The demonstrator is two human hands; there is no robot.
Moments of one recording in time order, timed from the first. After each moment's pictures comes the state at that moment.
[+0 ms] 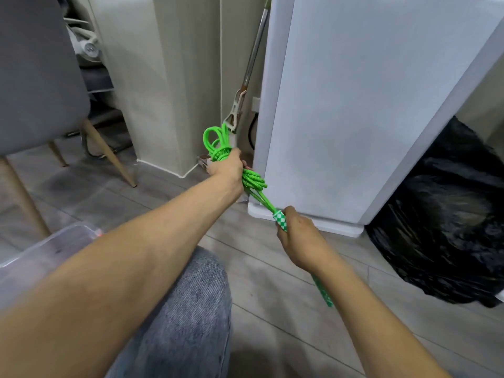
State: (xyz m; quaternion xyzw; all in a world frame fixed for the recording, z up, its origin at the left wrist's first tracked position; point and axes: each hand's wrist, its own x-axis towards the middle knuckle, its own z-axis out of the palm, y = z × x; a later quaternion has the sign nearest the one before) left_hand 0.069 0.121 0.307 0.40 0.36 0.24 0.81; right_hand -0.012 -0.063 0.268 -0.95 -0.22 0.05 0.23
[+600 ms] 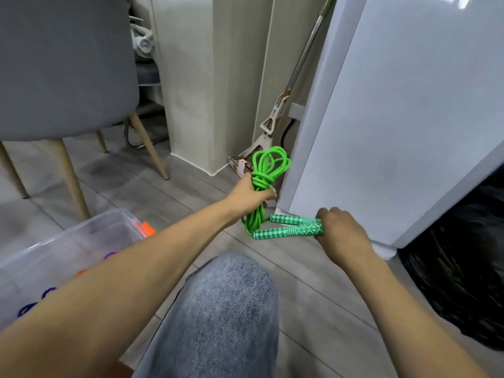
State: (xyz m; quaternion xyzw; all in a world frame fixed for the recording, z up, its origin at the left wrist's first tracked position) left_hand 0.014 0.198 0.256 0.75 0.15 0.07 0.64; right_hand 0.032 -0.030 0.268 -0.97 -0.25 -0.05 -0.02
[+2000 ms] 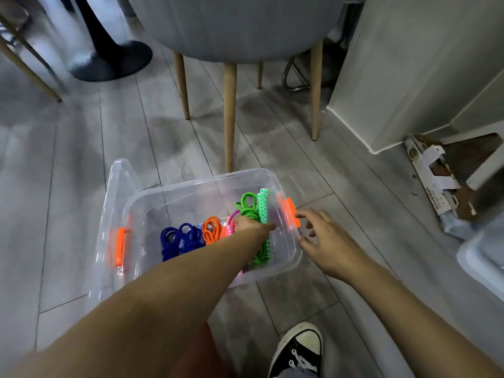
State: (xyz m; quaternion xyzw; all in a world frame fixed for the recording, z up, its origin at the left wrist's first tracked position) left_hand -0.115 0.479 0.010 0.52 0.66 0.05 0.54; right_hand 0.001 0.336 0.088 -0.79 -0.53 0.23 0.17
